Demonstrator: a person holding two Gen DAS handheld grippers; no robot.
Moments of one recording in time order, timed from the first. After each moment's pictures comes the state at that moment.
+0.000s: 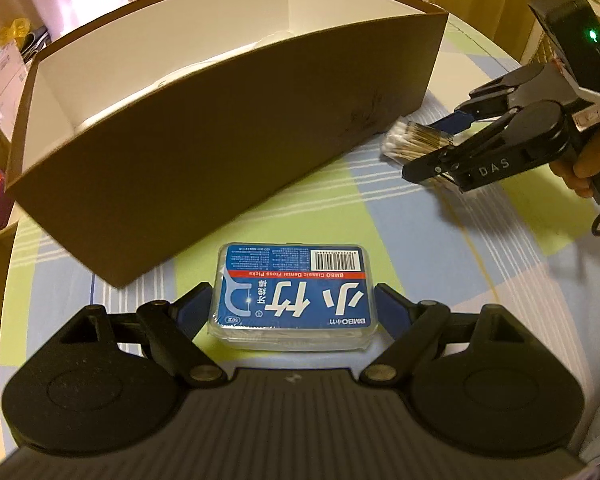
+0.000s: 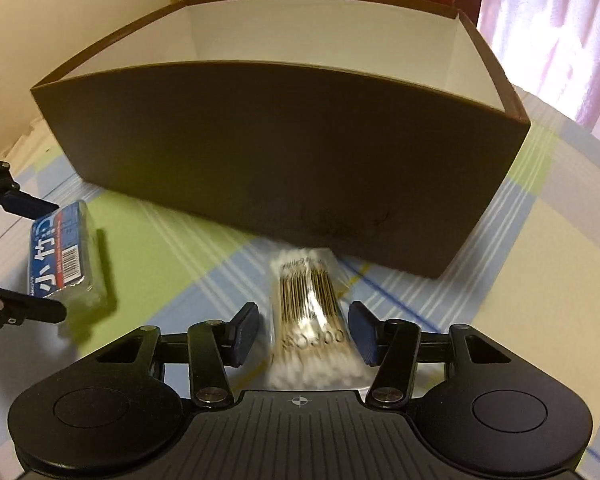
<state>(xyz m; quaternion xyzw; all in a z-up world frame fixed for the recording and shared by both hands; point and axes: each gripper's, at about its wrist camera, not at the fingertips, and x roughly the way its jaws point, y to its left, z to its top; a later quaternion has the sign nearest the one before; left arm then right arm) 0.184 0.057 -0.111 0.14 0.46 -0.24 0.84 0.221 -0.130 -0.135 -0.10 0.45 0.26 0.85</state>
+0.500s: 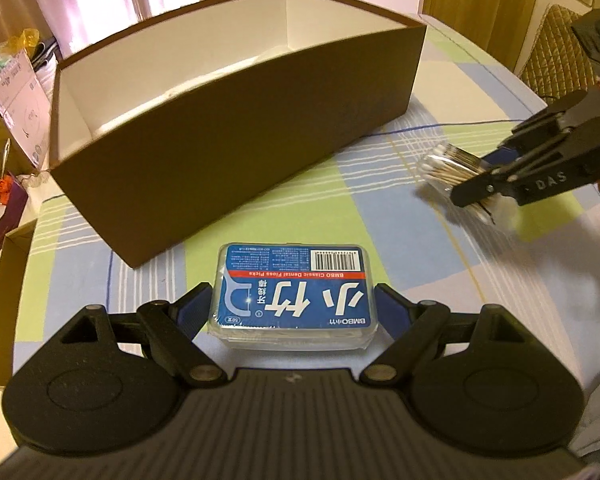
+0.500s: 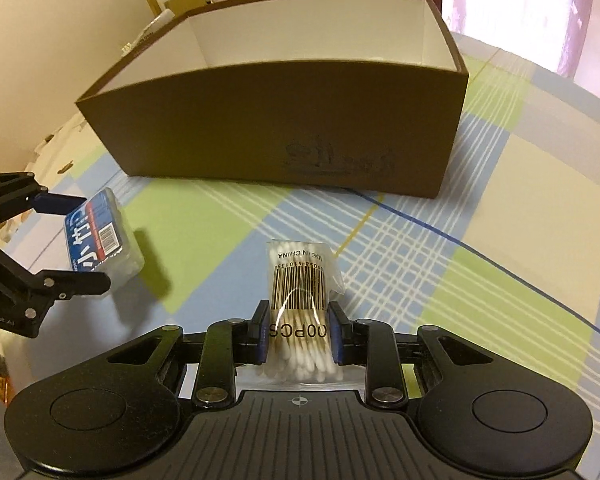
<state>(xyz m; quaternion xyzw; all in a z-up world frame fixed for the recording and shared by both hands) 0.151 0.065 -0.091 0.15 0.44 -0.24 0.86 0.167 -0.137 -0.101 -0.04 0.49 0.24 0.84</state>
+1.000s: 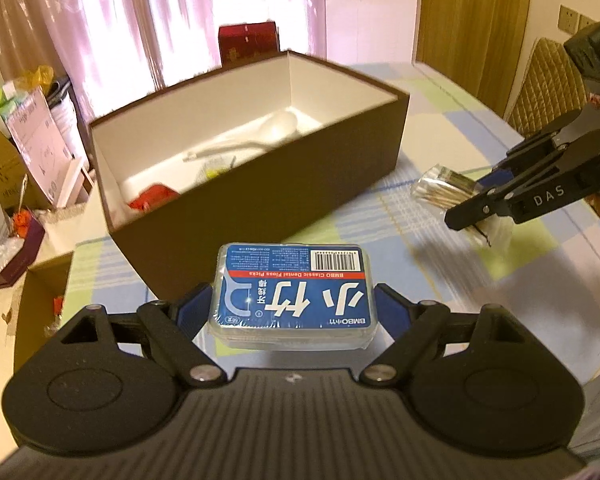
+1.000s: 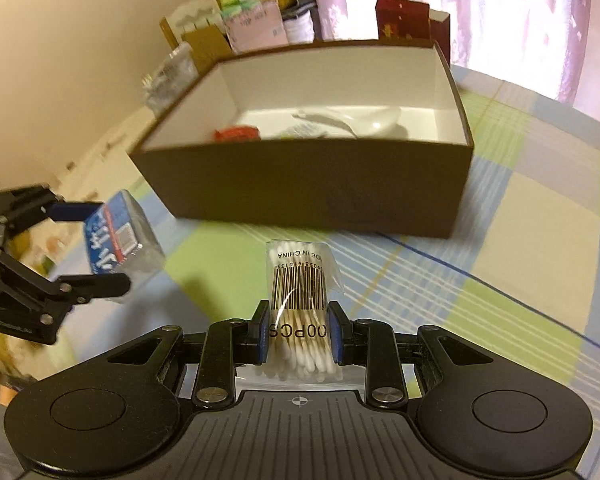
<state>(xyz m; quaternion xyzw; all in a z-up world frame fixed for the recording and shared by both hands) 0.130 0.077 -0.035 0.14 0.38 -0.24 0.88 0.150 -0.139 -0.048 0.01 0.46 0.26 0.85</state>
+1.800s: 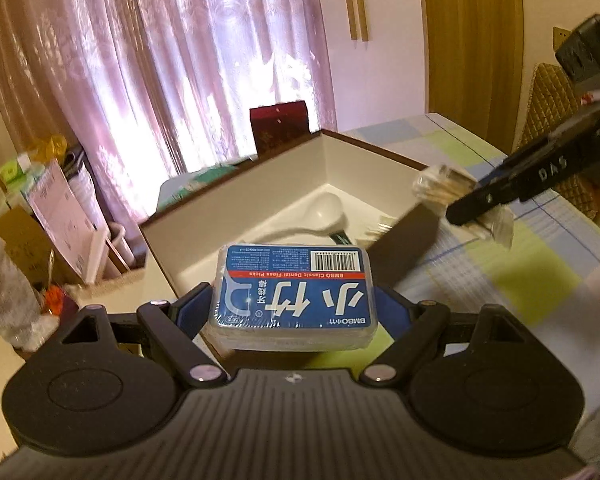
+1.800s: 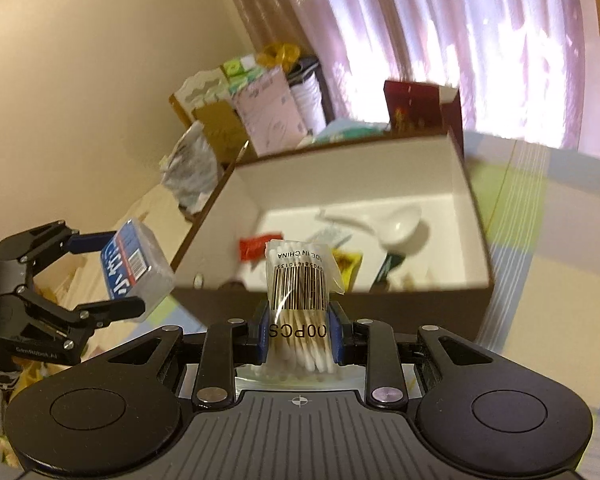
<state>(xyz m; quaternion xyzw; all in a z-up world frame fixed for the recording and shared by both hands) 0.181 0.109 0.033 0.18 0.29 -0.25 0.91 0.201 -0.128 0.022 0.07 0.39 0.27 0.88</state>
